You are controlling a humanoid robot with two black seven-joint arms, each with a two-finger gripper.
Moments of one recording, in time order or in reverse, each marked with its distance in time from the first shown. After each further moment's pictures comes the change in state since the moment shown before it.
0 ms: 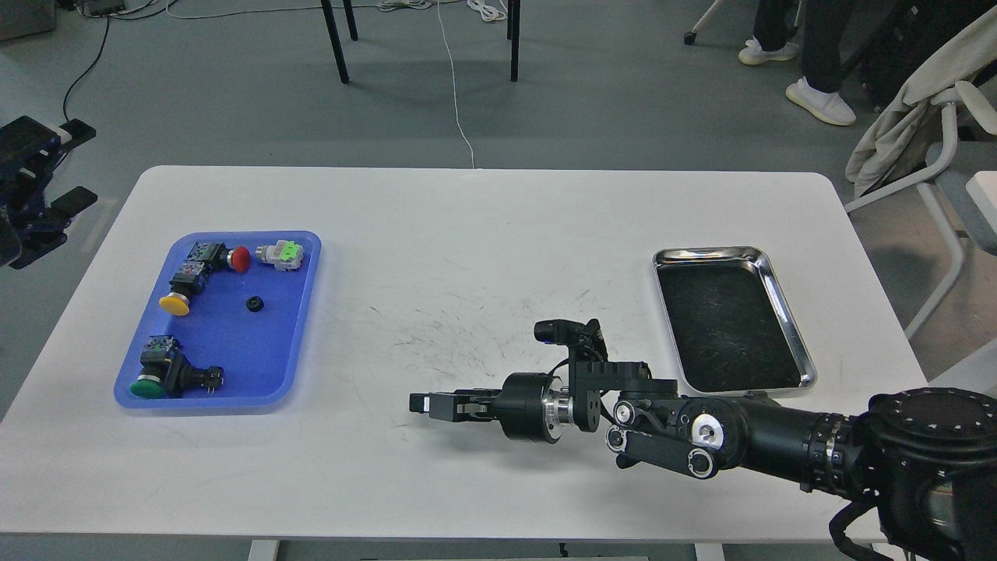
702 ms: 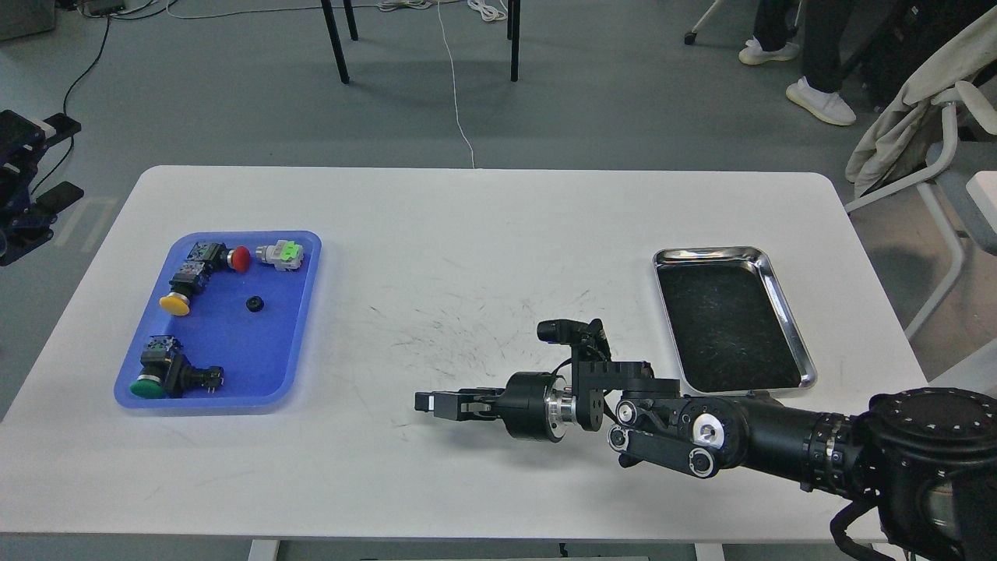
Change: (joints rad) left arm 0.000 0.012 -0.005 -0.001 -0.002 0.000 -0.002; right arm 0.000 0.000 0.003 -0.013 0.001 -0.005 -0.003
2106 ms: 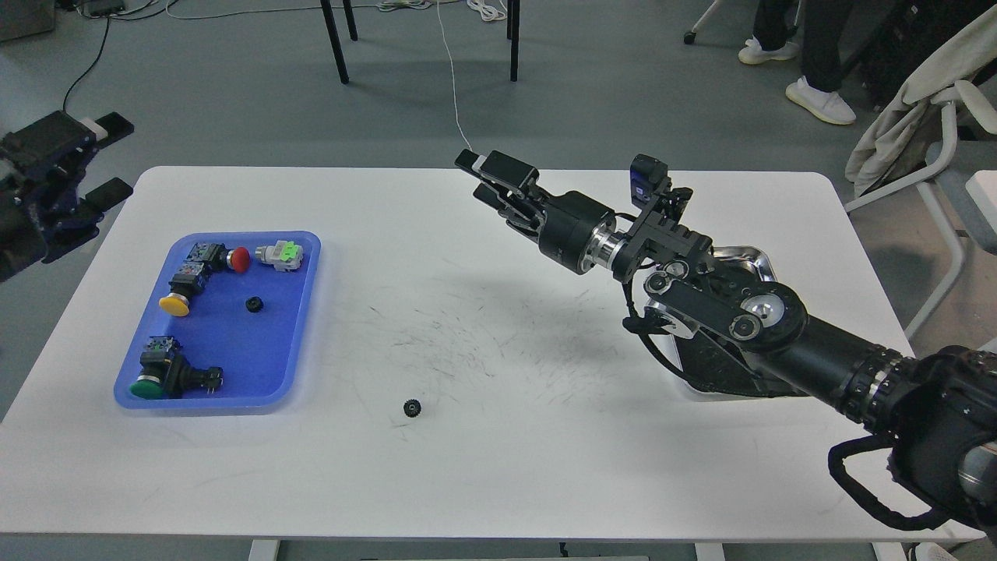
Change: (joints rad) left arm -0.015 0.044 0.001 -0.244 0.194 0.067 -0.003; right arm 0.094 -0.108 0.452 -0.023 0.302 -0.003 -0.011
